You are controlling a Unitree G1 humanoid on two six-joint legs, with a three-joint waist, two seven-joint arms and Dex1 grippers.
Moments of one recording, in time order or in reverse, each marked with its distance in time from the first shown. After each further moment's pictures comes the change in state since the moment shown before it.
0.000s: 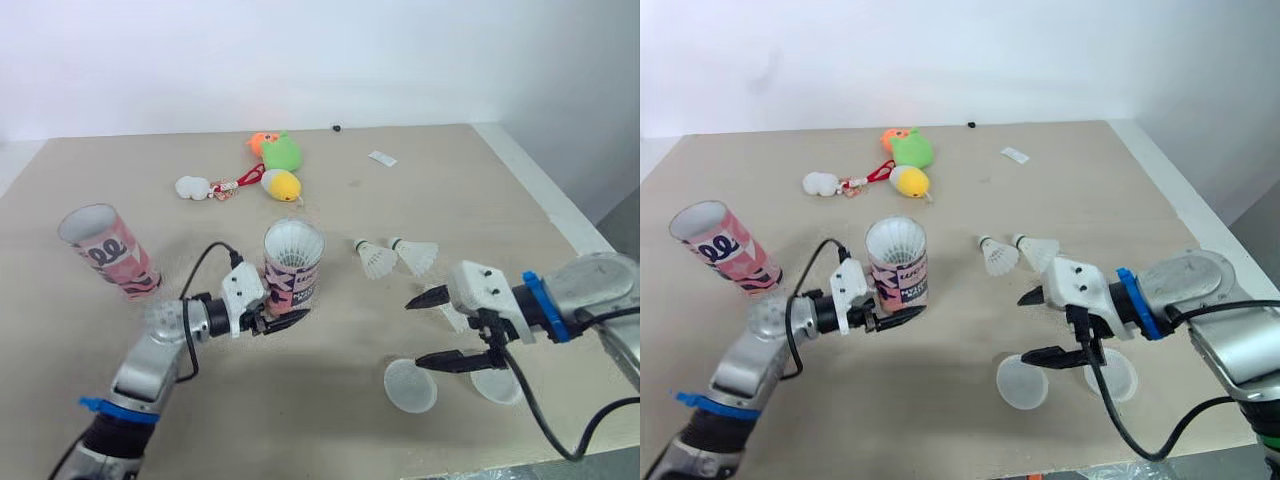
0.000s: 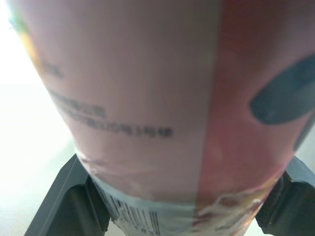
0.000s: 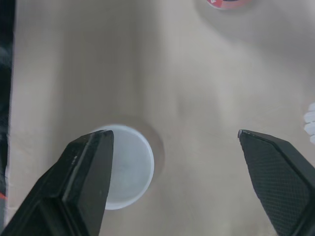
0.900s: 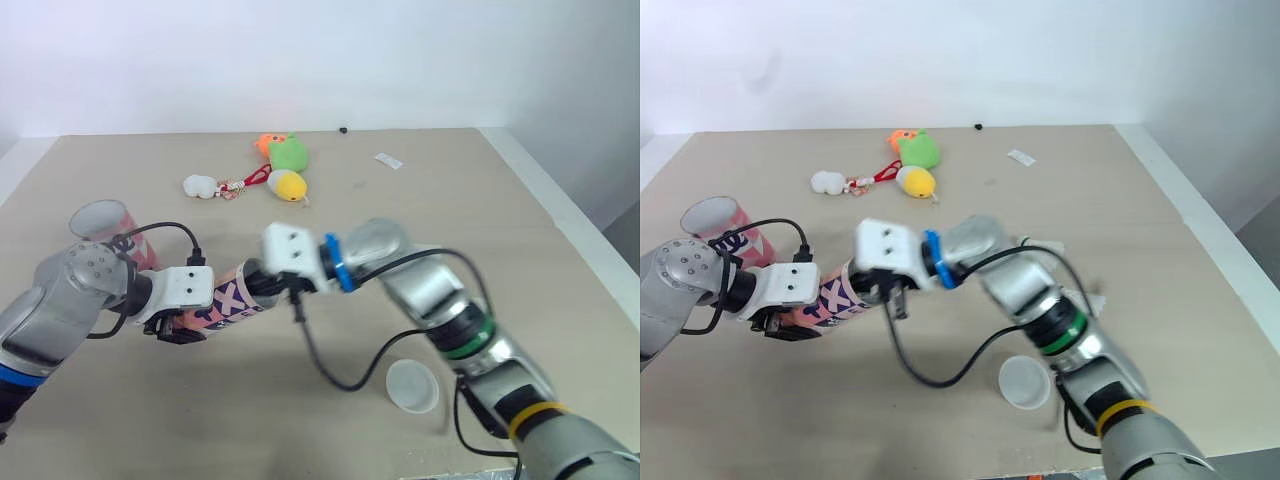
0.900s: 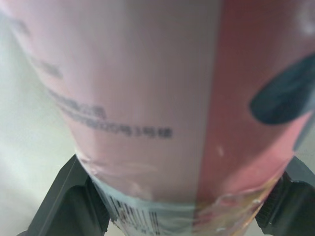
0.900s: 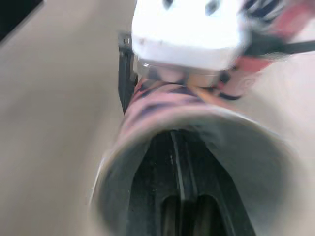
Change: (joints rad) left arm -0.232 0.717 -0.099 -0.204 0.172 0.441 -0.442; right arm -0.615 0.731 0.394 0.320 -0.172 -0.035 -0.192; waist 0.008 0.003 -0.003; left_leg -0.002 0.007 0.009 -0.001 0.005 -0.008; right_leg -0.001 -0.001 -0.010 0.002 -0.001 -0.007
